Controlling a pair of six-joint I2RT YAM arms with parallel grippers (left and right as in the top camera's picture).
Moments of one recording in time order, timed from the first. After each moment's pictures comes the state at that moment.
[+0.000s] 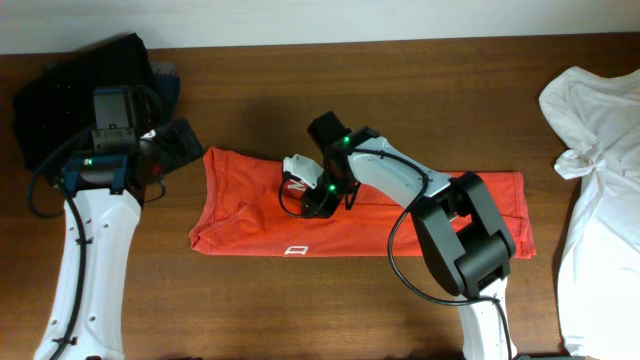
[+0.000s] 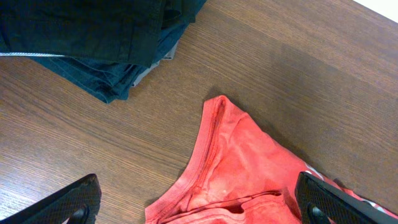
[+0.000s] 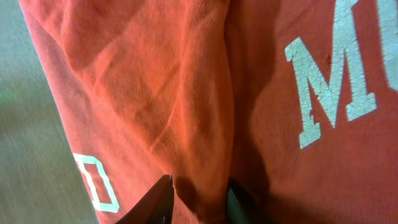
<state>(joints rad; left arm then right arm) 0.05 1.46 1.36 -0.86 -0.08 -0.38 0.54 2.18 1.56 -0.82 -0.51 -0.44</state>
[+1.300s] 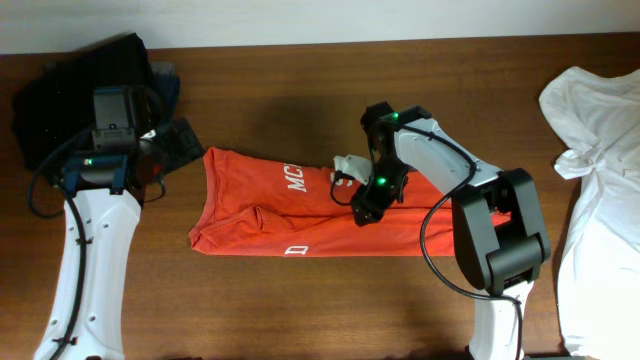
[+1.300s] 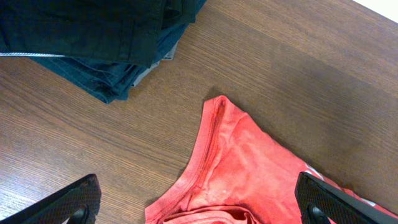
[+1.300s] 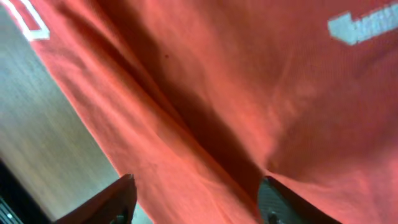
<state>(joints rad) 0.05 1.46 1.36 -0.86 -0.08 -0.38 0.35 2.11 1.55 -1.16 -0.35 -0.62</state>
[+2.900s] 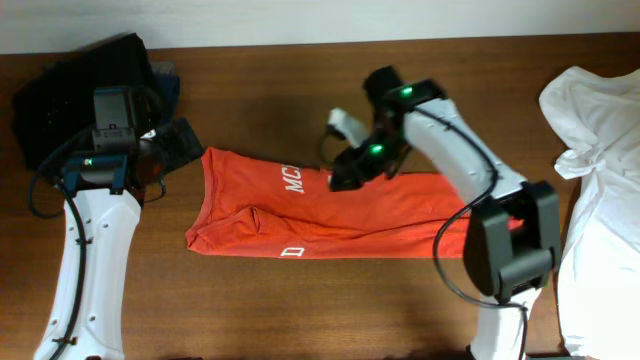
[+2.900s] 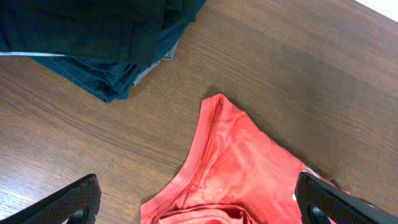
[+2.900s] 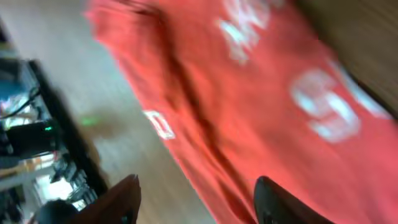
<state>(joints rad) 0.05 1.46 1.36 -0.86 -0.08 -0.38 0.32 2.07 1.74 -1.23 -0.60 -0.32</state>
